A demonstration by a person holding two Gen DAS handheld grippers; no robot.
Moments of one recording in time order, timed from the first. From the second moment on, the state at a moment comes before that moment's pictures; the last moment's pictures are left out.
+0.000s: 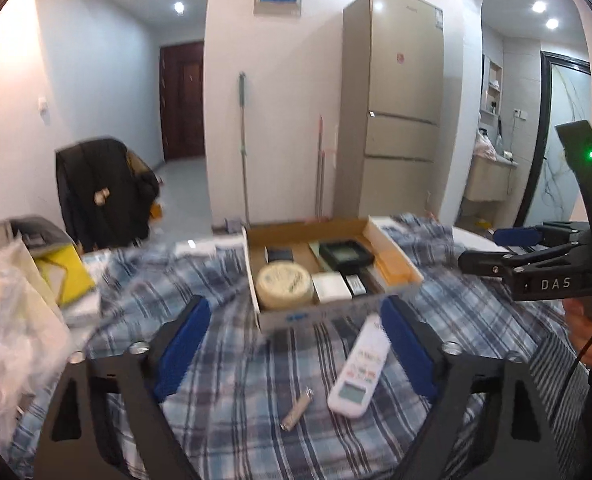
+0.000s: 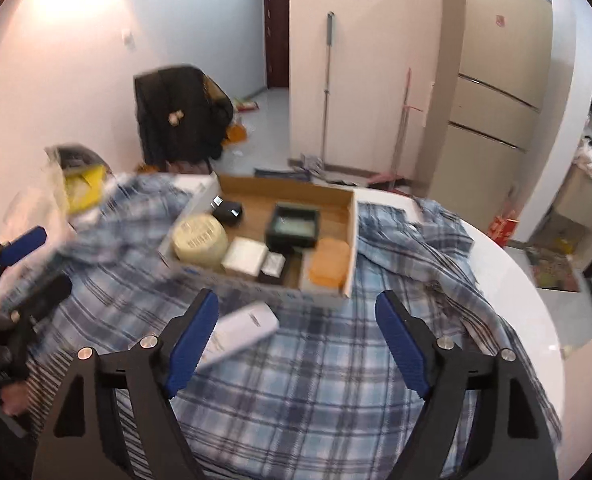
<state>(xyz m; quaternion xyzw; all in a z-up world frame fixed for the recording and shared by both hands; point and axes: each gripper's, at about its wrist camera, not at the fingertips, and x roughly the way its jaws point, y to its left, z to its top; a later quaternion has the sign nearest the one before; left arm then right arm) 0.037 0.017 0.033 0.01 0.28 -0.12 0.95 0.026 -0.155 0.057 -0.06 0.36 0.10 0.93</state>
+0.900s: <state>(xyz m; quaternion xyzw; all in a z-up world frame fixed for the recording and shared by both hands) 0.083 0.002 -0.072 0.05 0.43 -0.20 0.88 0.037 -0.167 0.003 -0.04 0.40 0.14 0.90</state>
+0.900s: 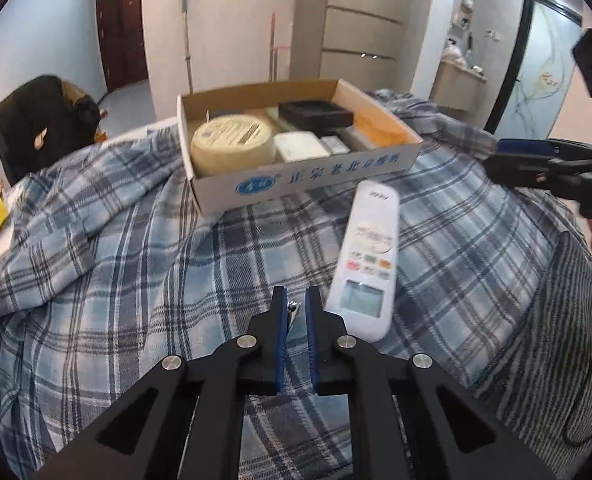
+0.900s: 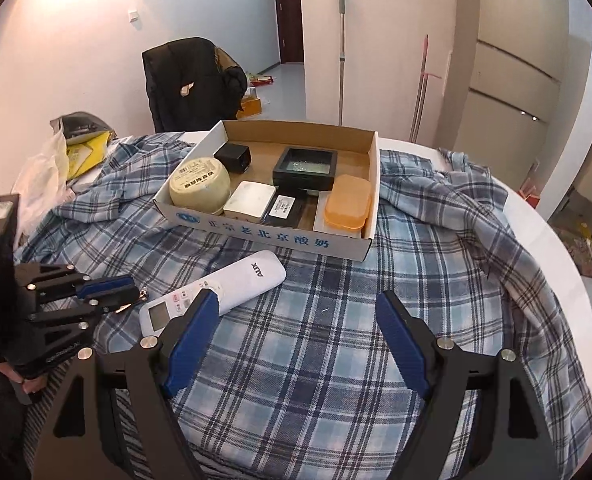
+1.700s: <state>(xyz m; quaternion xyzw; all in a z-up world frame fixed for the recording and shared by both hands) 0.086 -0.002 -0.082 0.07 0.45 -0.16 0.87 0.039 -0.169 -0.002 -0.04 0.41 0.13 0.90</state>
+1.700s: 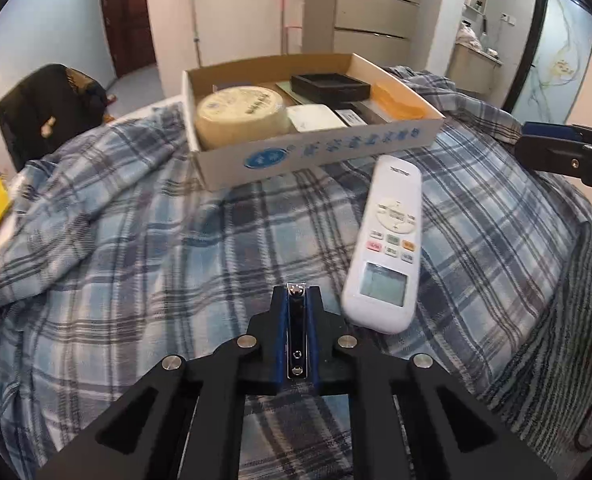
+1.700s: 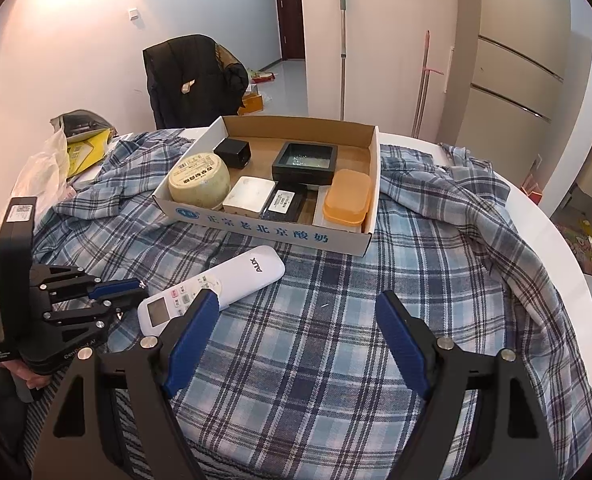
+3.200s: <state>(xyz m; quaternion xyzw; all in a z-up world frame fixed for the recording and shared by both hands) 0.063 0.063 -0.026 -0.05 0.32 -0.04 0.95 0.070 -0.101 -0.061 -0.08 0.56 0.10 0.82</state>
